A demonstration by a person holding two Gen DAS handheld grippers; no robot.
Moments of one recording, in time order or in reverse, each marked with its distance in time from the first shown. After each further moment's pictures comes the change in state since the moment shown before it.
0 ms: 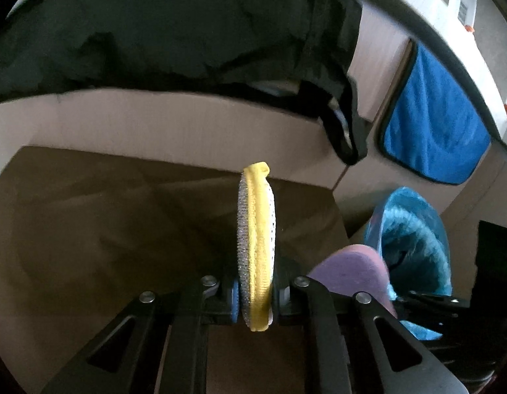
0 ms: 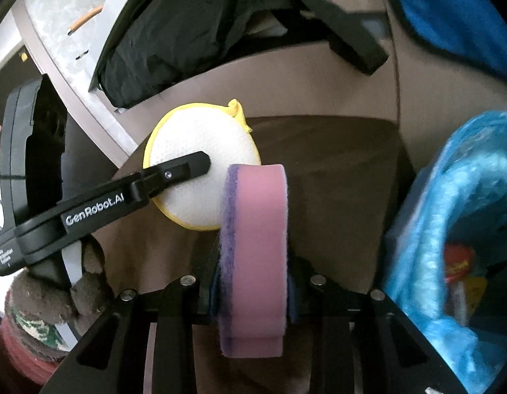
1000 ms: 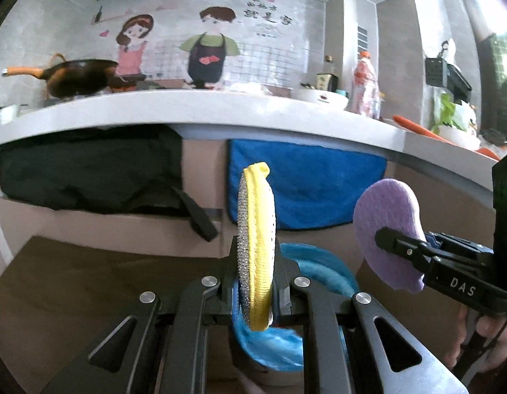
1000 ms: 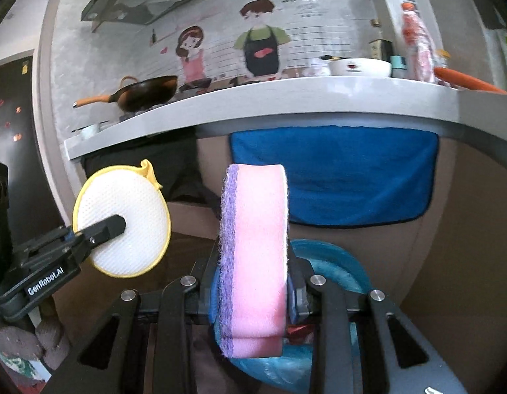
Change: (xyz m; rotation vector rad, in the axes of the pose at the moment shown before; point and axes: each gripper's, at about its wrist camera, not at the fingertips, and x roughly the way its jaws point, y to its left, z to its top) left arm -0.146 -0.194 -0.034 0.203 -0.353 -0.067; right arm -0.269 -0.036 -0.026 -0.081 -0.470 -0.317
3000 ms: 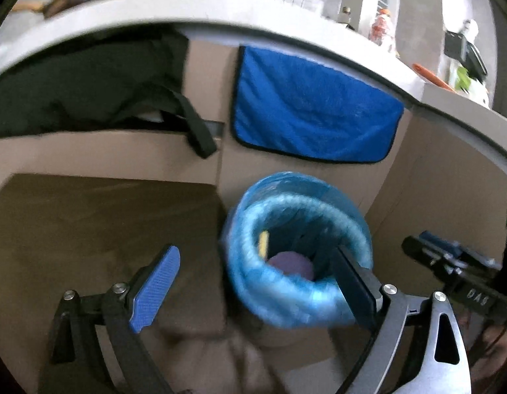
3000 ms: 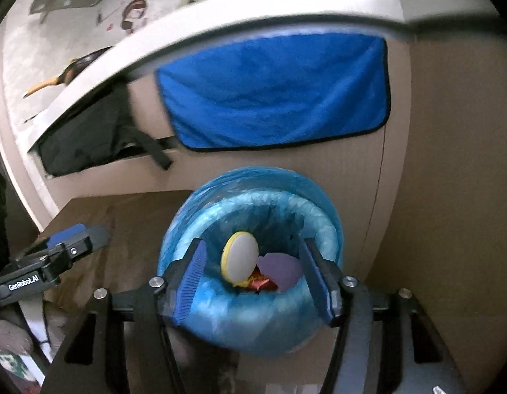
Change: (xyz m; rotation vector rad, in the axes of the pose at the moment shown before) left arm 0.030 0.030 -0.075 -0.052 0.187 -0.015; right arm 0.018 -0.023 -0.087 0.098 0.135 -0.157
